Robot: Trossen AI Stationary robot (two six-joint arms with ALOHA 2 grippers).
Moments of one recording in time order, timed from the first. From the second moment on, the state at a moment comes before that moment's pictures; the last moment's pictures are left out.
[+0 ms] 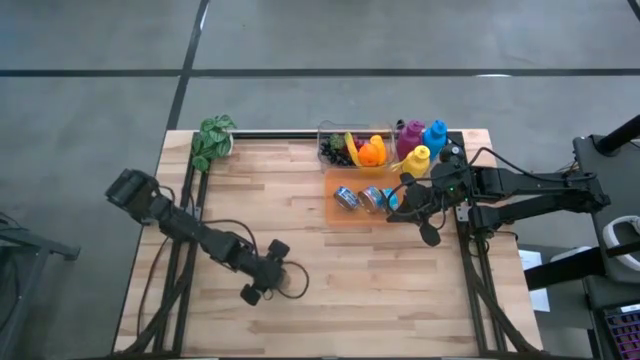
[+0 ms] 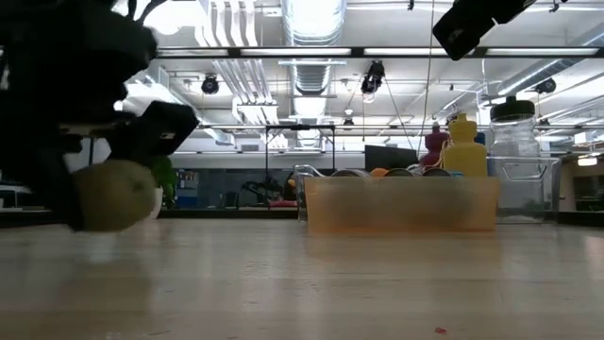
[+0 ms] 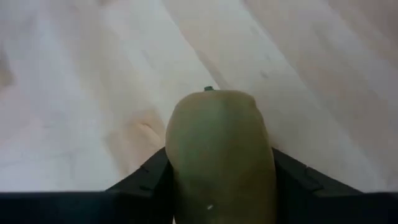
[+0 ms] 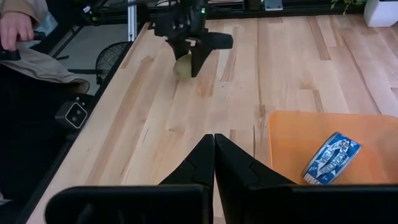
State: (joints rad) left arm -0.48 1.59 0.70 -0.15 -0.06 0.15; right arm -0.02 0.88 0.81 -0.47 -0.26 0.05
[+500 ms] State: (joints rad) left arm -0.14 1.49 0.94 -0.24 -0.09 0.16; right arm -0.02 0.88 0.81 -0.47 -0.26 0.05
